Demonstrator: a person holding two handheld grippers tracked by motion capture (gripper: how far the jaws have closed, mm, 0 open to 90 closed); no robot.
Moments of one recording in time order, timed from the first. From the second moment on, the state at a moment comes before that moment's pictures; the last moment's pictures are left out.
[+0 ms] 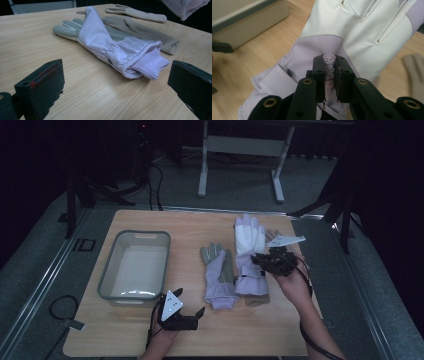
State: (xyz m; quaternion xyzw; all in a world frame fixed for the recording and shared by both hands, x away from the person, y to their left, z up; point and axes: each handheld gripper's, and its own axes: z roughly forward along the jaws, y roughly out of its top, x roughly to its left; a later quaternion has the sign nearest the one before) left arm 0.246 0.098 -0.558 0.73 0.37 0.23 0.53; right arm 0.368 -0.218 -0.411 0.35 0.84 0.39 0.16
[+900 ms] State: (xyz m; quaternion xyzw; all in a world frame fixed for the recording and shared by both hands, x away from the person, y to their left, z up) left arm 0.245 0.097 -0.558 0.73 0.37 0.23 0.53; right arm 0.388 -0.133 -0.470 0.39 0.86 0.32 0.12
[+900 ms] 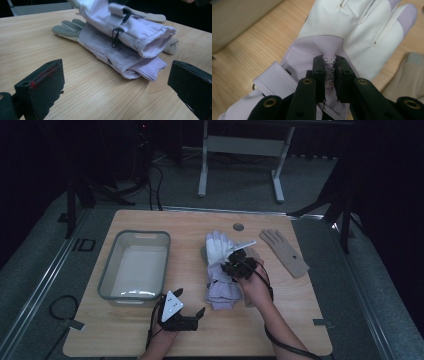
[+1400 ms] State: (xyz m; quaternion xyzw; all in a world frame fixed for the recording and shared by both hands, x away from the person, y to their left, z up) left arm 0.245 0.097 -0.558 0.73 0.37 0.23 0.53; right arm 0.383 -0.133 -0.500 0.39 0.86 0.30 0.12
